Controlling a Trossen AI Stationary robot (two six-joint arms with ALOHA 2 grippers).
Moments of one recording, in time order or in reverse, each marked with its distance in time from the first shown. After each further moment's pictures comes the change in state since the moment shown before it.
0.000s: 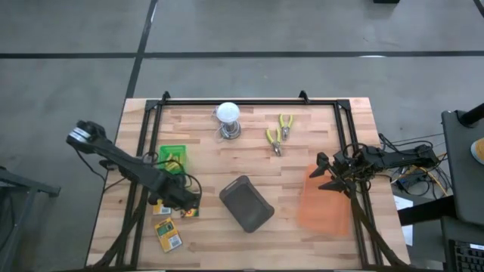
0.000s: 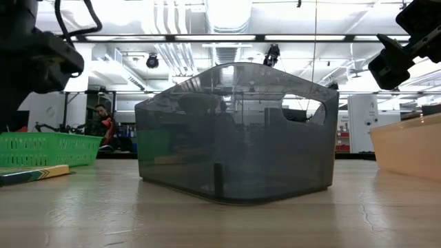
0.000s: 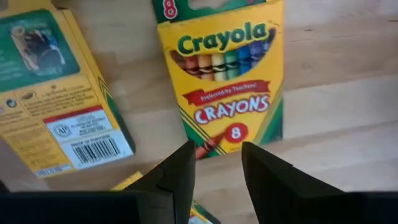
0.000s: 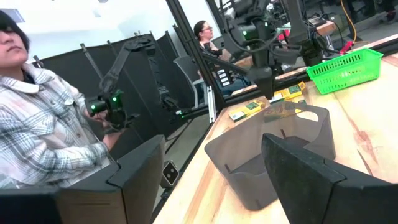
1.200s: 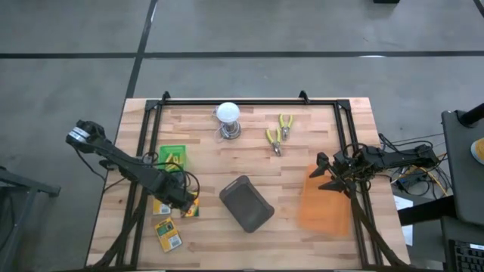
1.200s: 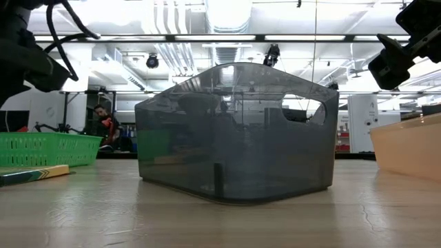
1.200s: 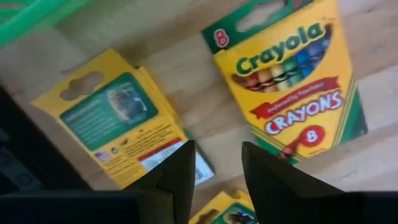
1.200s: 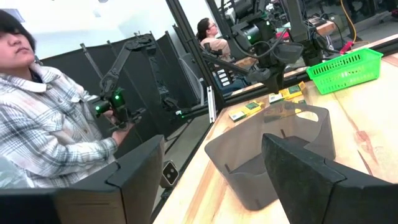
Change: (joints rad) left arm -0.011 -0.011 -0.001 -0.177 -0.009 0.306; right arm 0.000 0.000 0.000 0.000 0.000 0.000
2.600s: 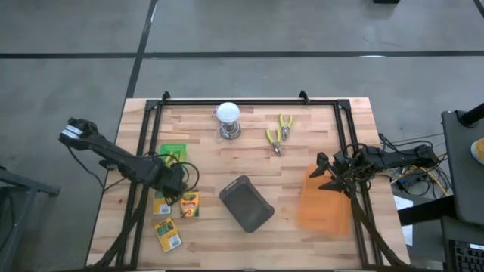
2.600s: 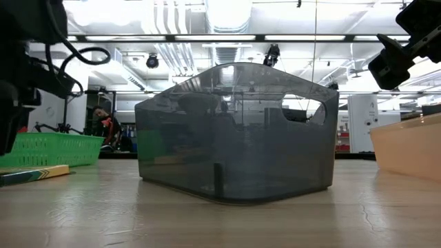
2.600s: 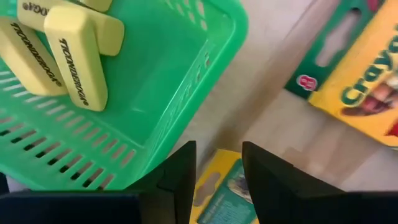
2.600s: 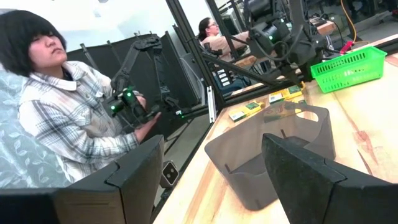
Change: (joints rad) left arm 0.089 -0.129 -0.164 -0.056 -0.203 0.670; right arm 0.000 0.000 0.000 0.000 0.000 0.000
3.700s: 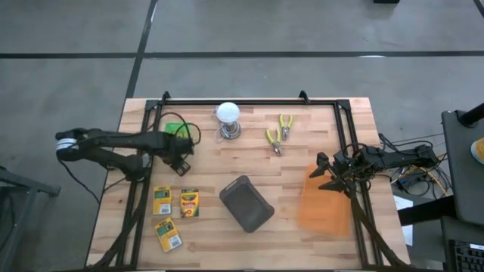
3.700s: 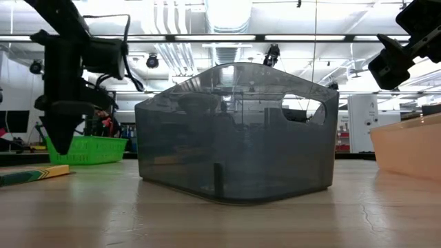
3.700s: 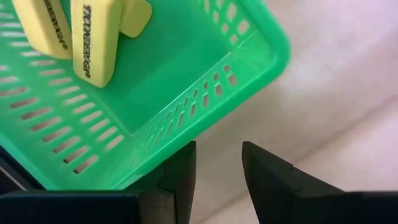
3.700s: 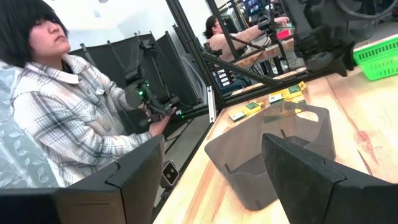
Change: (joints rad) left arm 0.664 -0.019 -0.018 0.079 -0.056 0.385; right arm 0.000 0.000 0.000 0.000 0.000 0.000
